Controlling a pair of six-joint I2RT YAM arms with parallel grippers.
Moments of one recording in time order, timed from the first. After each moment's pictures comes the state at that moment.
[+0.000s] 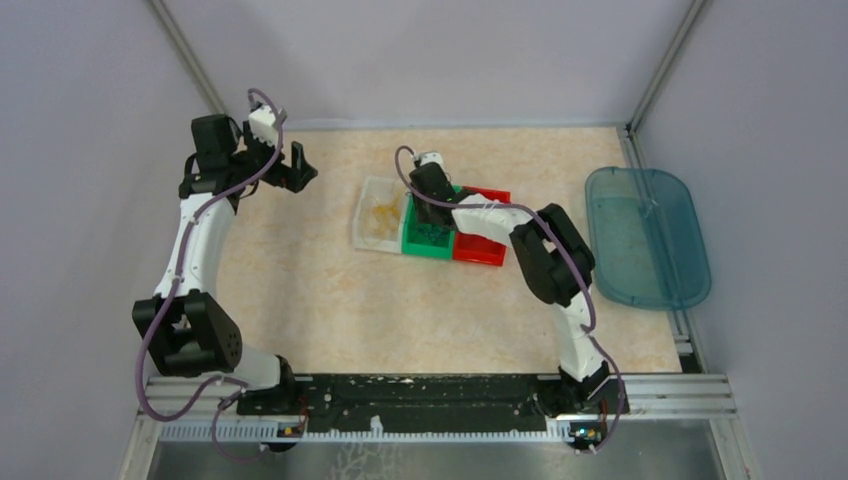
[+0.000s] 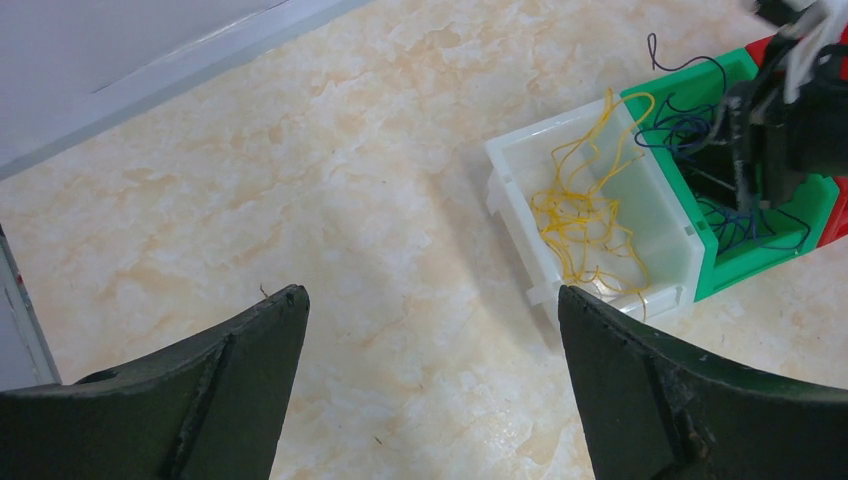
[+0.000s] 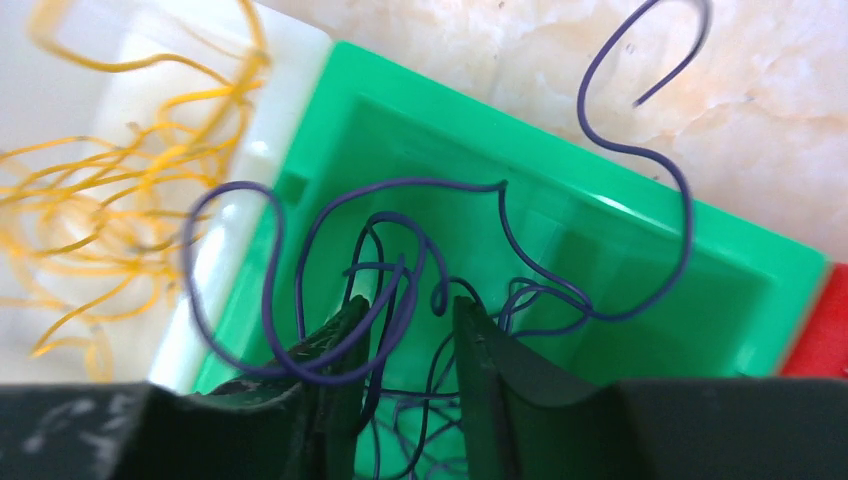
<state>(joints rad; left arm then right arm) 0.11 1.46 1.36 -0.42 0.58 0.31 0.69 2.12 1.52 -0.17 0.28 0.32</state>
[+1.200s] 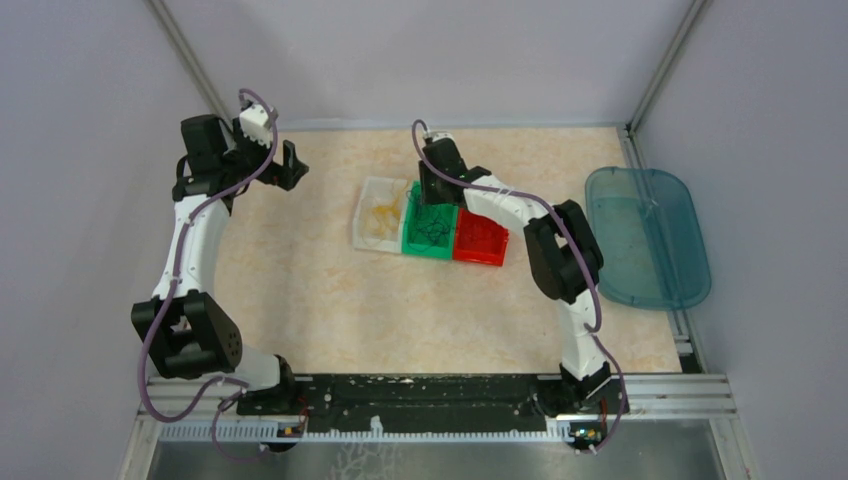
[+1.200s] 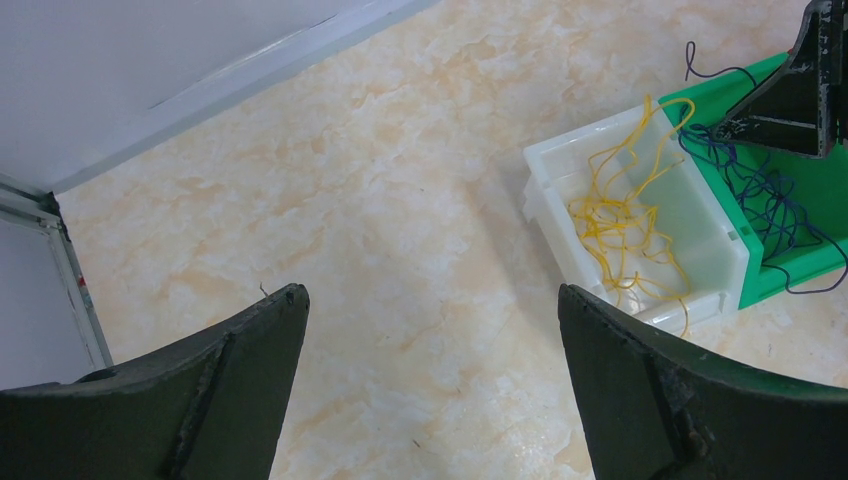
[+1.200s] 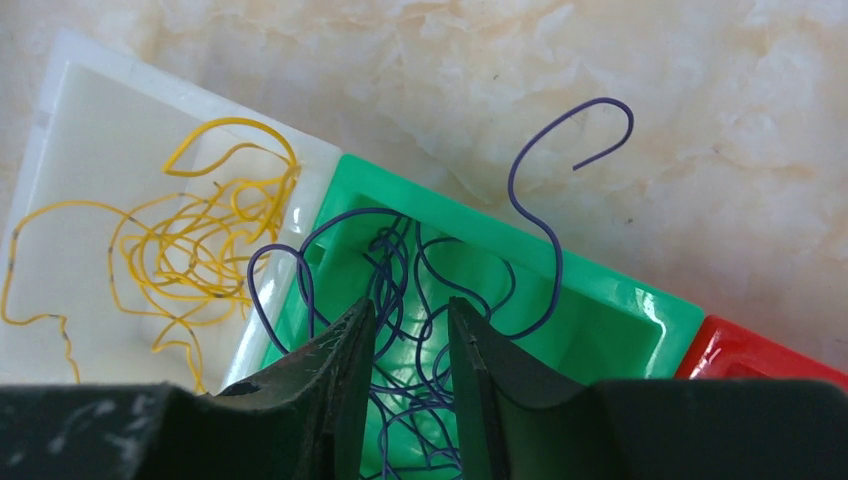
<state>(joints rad) 0.16 1.46 1.35 -0.37 0.59 0.35 0.61 2.08 1.64 -0.30 0.11 0.37</state>
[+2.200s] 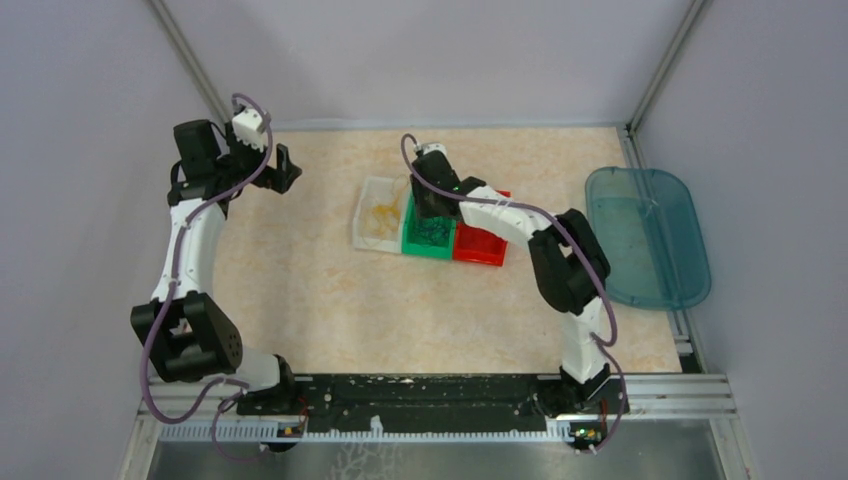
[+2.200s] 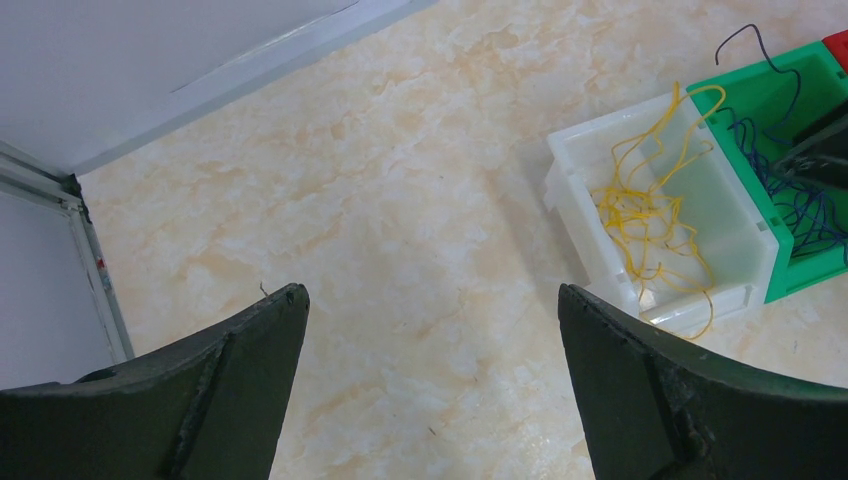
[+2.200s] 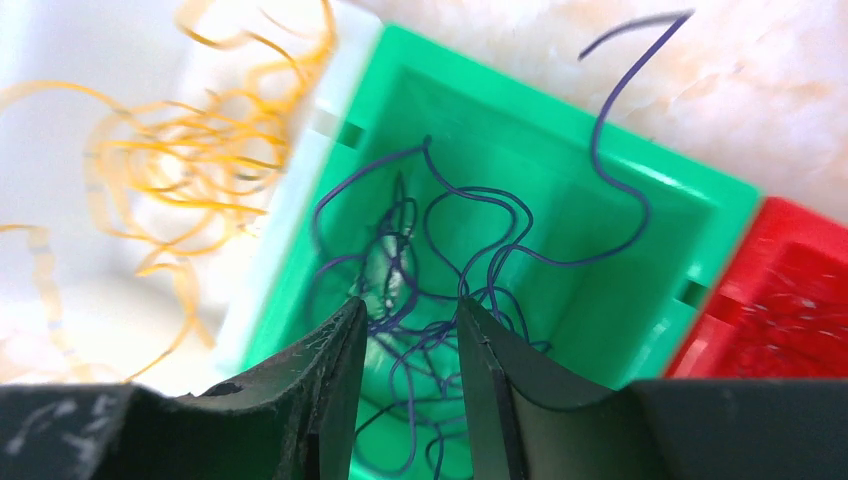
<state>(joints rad) 0.19 1.45 1.32 -0.35 0.60 0.37 0.69 2.03 1.55 -0.33 0.21 0.36</state>
